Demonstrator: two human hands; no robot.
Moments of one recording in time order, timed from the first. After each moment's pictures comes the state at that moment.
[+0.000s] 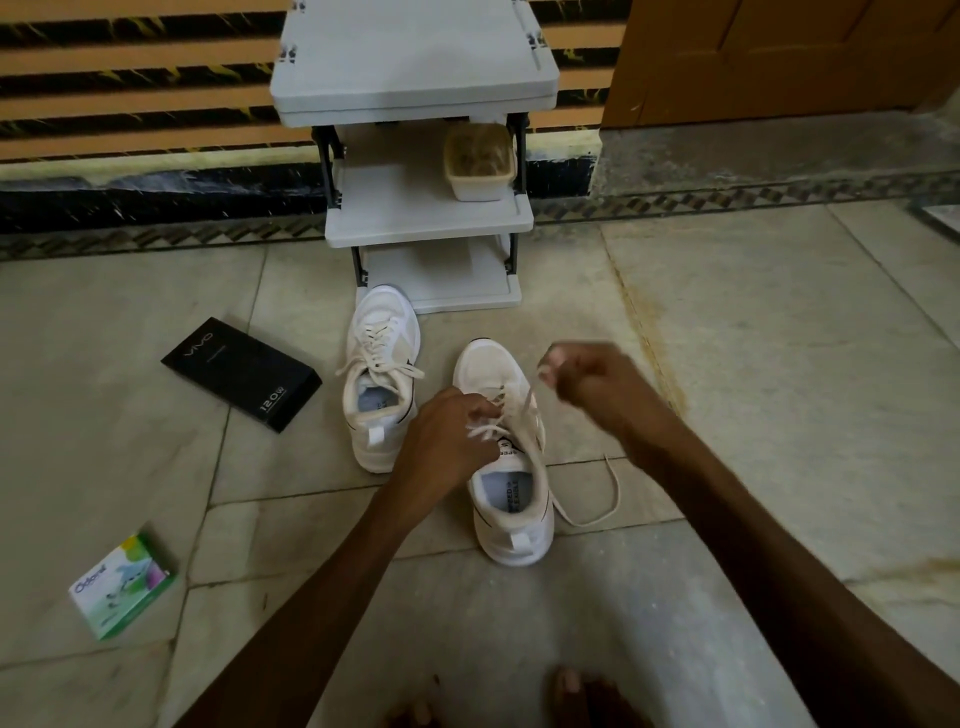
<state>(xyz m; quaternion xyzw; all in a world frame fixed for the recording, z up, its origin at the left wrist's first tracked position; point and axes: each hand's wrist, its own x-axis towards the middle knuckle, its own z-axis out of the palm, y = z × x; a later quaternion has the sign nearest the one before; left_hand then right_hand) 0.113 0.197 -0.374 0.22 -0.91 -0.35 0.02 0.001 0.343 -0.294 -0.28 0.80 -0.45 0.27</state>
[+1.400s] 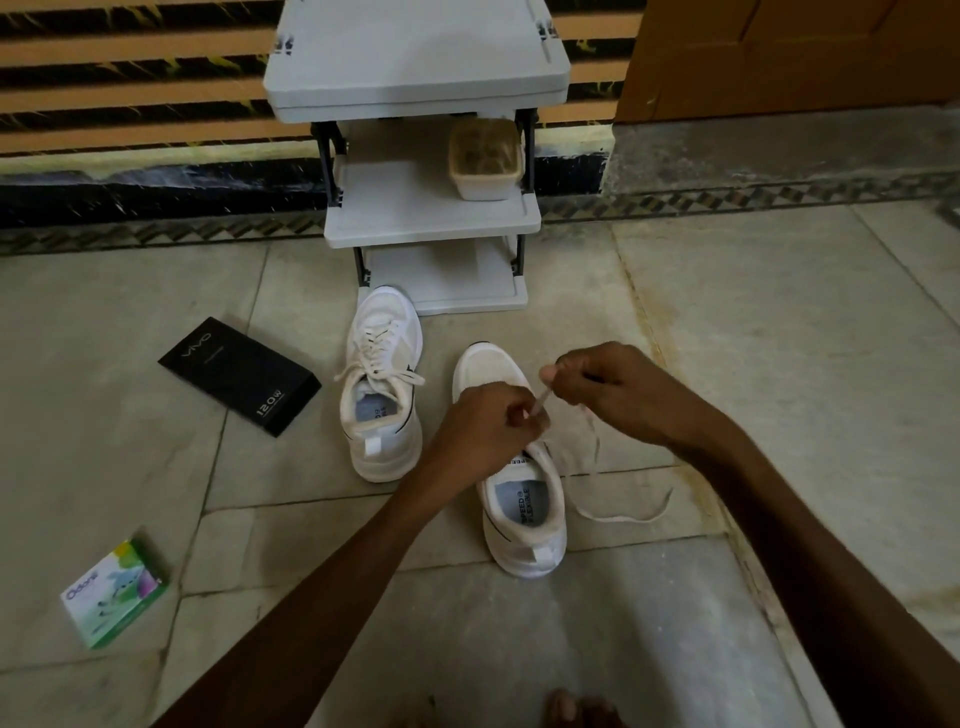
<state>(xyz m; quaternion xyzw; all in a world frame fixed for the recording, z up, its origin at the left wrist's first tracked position) 0.077 0.214 -0.350 0.19 -0.88 -0.43 -0.01 -0.030 0.347 -0.293 -0.42 0.80 -0.34 0.26</state>
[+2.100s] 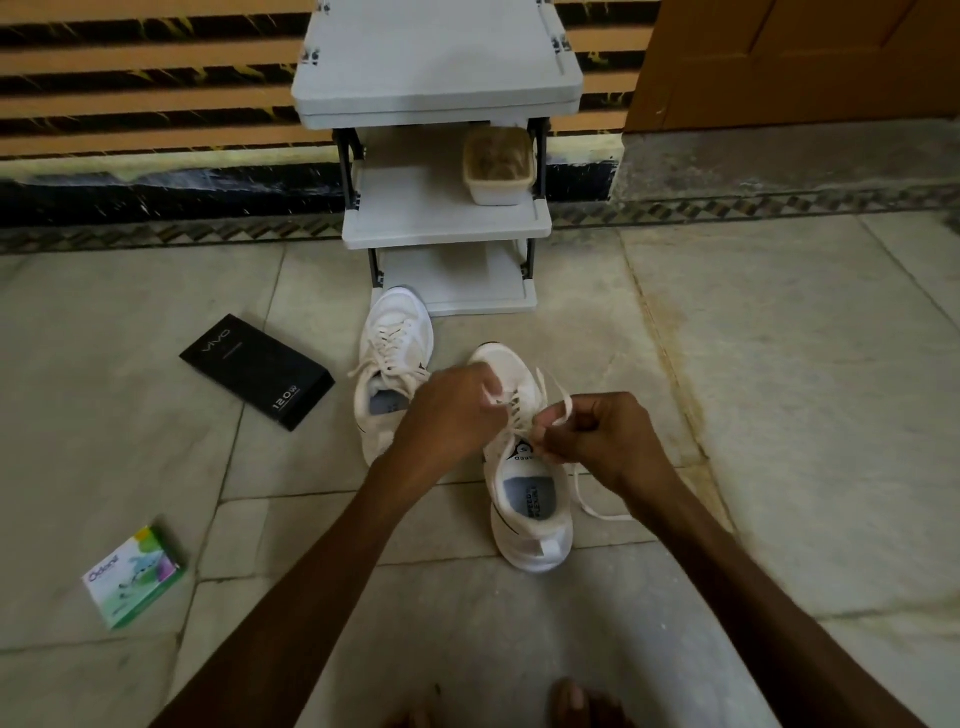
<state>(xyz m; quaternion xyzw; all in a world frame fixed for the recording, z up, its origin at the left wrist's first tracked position) 0.098 0.191 -0.321 0.28 -0.89 -0.36 -0.01 0.018 0.355 -0.331 -0.19 0.78 -0.51 0.30</state>
